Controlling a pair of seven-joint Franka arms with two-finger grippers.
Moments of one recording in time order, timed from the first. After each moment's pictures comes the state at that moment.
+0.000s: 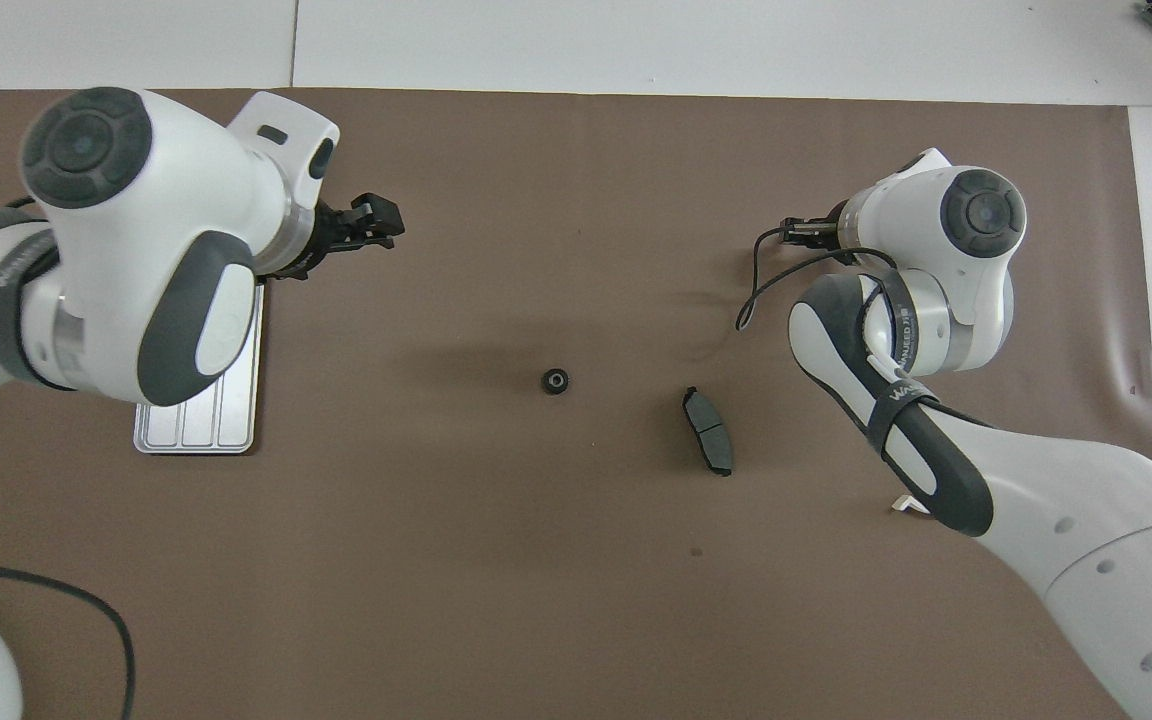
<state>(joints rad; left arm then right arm) -0.31 0.22 0.04 -1.63 -0.07 1.96 -0.49 0.18 0.54 -0.06 -1.72 0.04 2.55 0.17</state>
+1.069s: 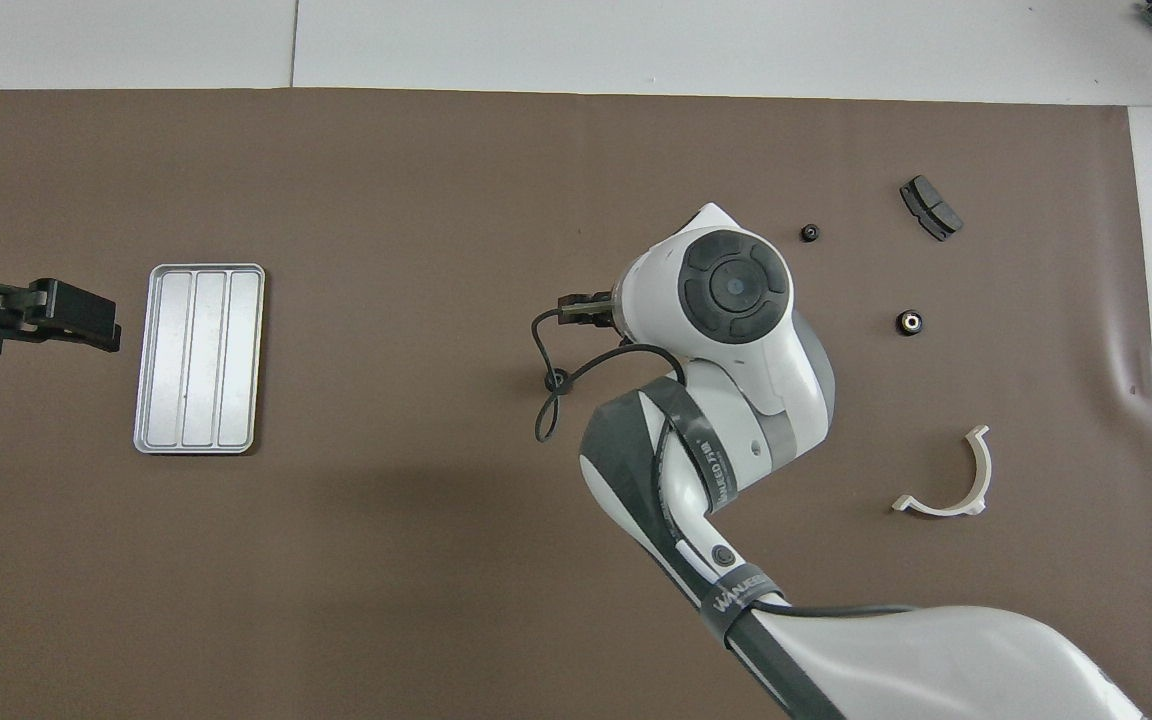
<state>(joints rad) -0.09 -0.01 0.01 -1.62 -0.01 1.57 -0.05 0.58 0.36 -0.05 -1.73 0.04 2.29 0.49</state>
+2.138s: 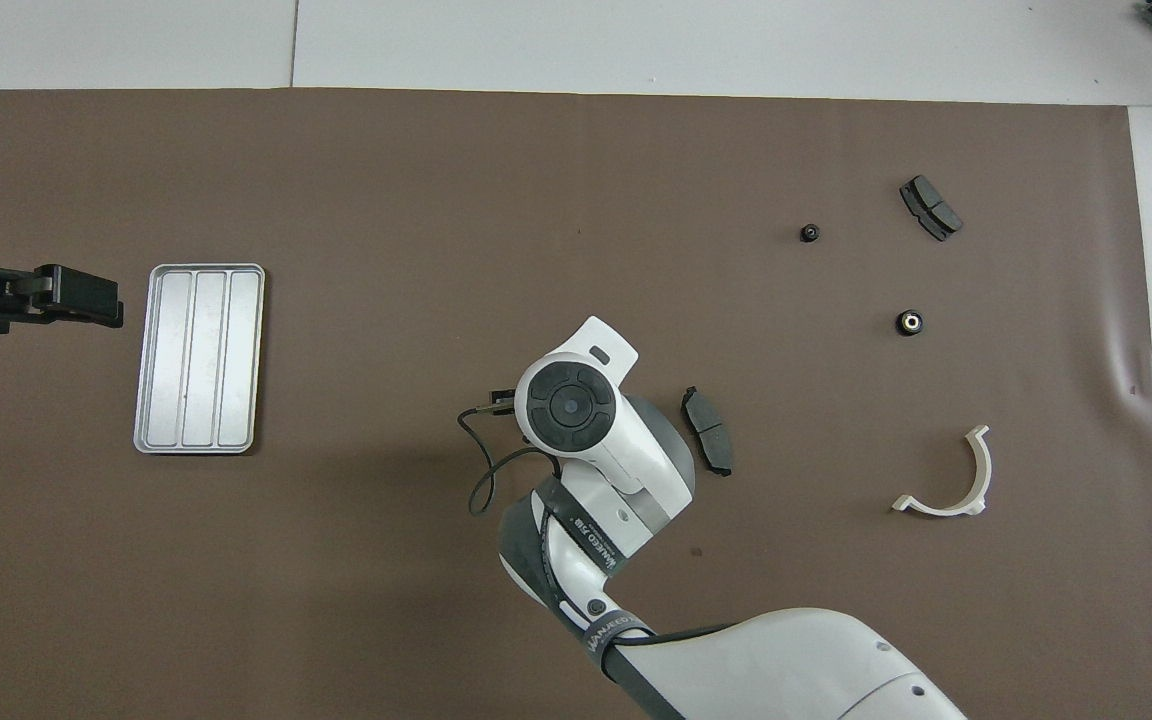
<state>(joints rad) -0.09 -0.03 0.03 -1.67 -0.01 1.68 -0.05 0.72 0.50 -0.05 -1.81 -0.02 2.46 0.62</state>
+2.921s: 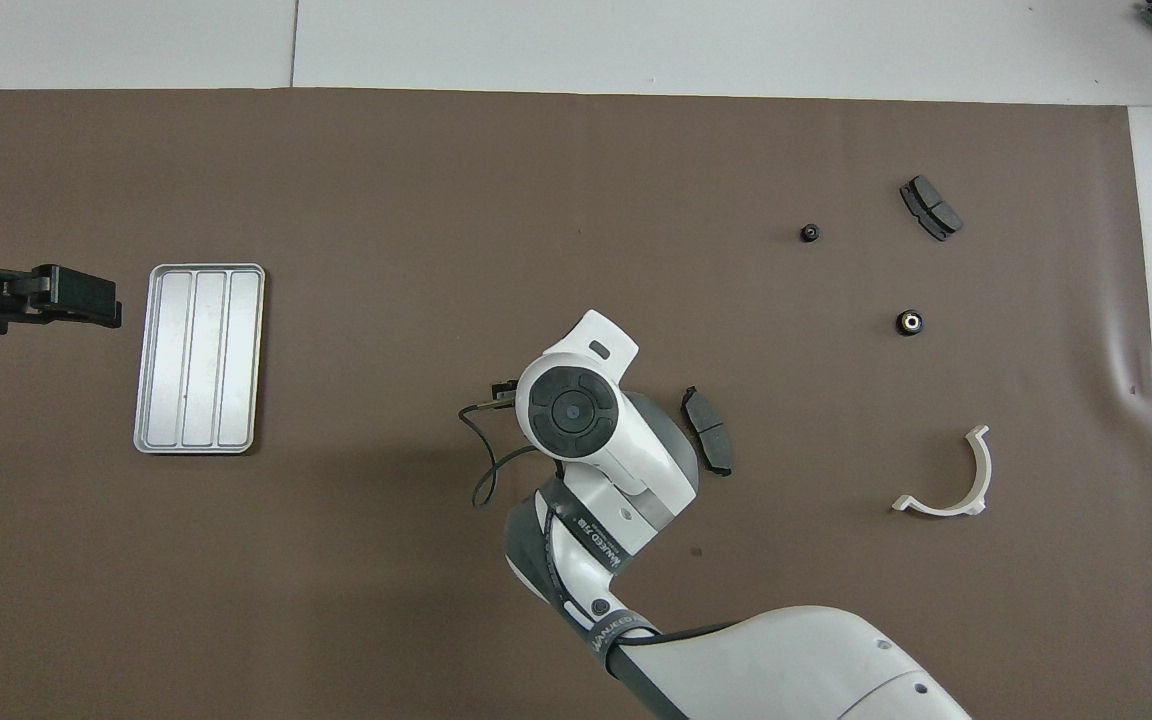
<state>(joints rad) -0.09 -0.03 0.03 -1.68 -0.01 1.68 -0.05 0.71 0.50 -0.06 -1.81 -0.07 2.49 0.62</state>
